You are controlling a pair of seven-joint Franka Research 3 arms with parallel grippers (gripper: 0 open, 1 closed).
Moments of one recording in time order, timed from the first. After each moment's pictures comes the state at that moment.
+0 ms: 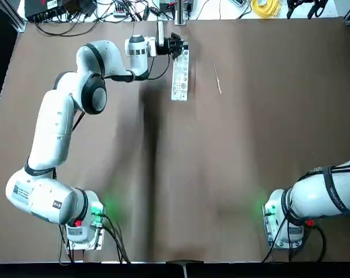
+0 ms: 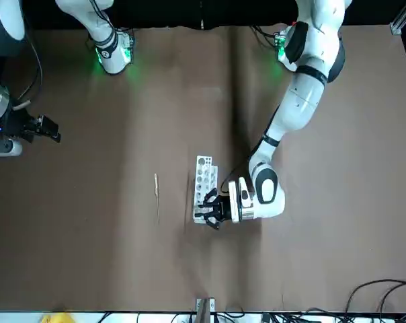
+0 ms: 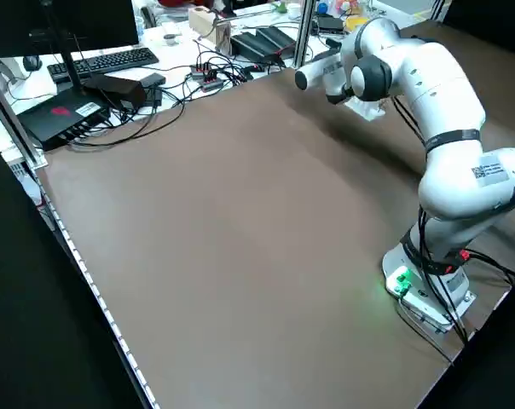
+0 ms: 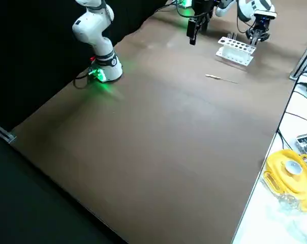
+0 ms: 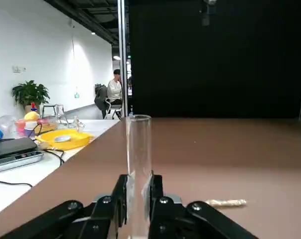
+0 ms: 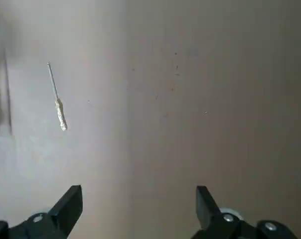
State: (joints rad) left arm -0.32 1.14 -0.23 -1.10 -1.70 2.10 2.33; right arm 0.10 0.05 -0.09 -1.62 0.04 1.64 0.01
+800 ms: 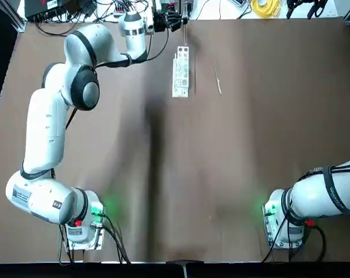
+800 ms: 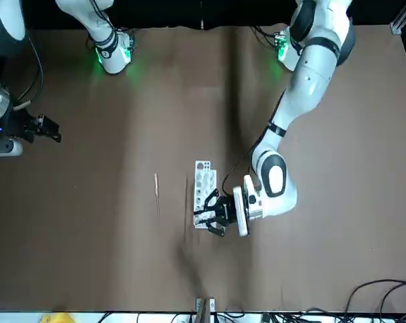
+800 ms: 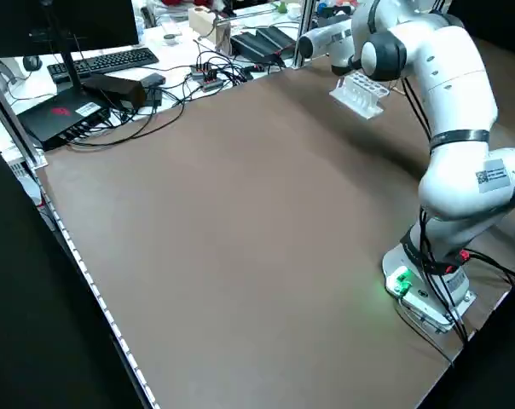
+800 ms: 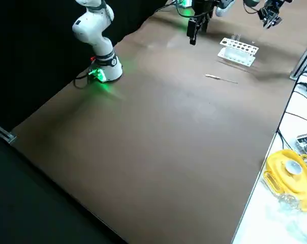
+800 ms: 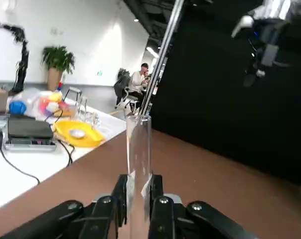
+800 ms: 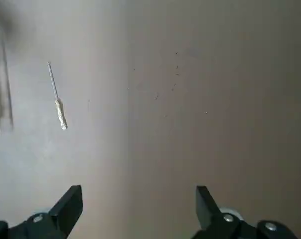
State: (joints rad) left arm -0.32 0.95 -0.23 -1.16 -1.70 2.22 1.83; right arm 0.10 0.05 -0.09 -1.62 0.04 1.64 0.01
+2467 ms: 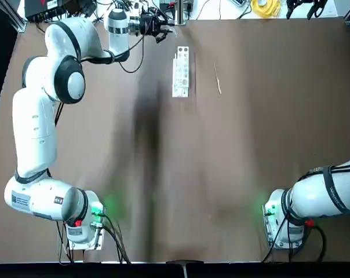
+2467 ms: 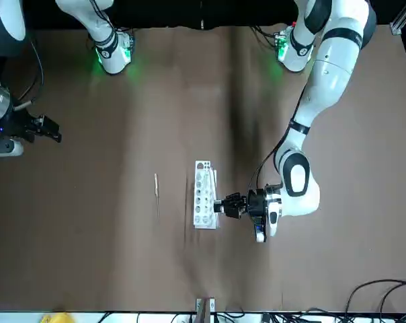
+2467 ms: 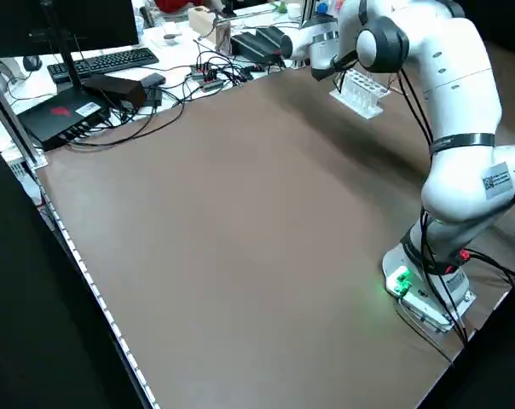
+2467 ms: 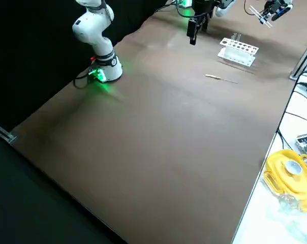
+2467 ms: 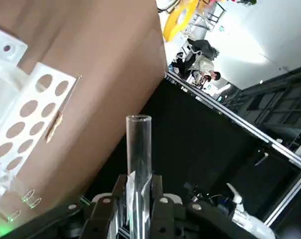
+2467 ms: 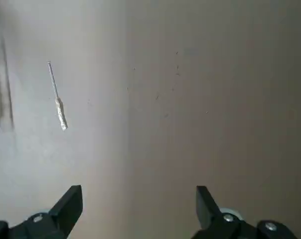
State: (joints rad) left arm -0.19 0.84 -0.22 -1.34 -1.52 2.05 -0.01; right arm 0.10 0.05 -0.09 -1.62 0.04 1.63 0.01
